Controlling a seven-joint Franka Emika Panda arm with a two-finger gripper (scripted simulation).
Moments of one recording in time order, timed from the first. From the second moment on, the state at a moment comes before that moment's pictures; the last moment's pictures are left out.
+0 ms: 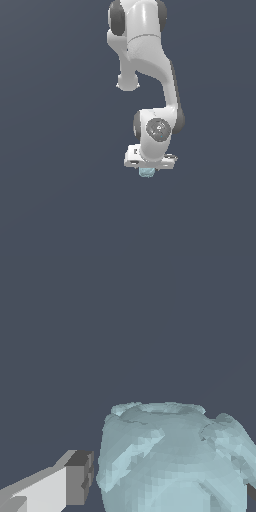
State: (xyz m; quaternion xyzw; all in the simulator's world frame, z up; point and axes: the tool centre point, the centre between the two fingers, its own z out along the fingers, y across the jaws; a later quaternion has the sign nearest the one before) arm 0.080 0.085 0.039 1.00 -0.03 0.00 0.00
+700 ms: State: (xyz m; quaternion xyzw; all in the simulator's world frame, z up) arm 0.080 0.085 0.040 1.00 -0.03 0.00 0.00
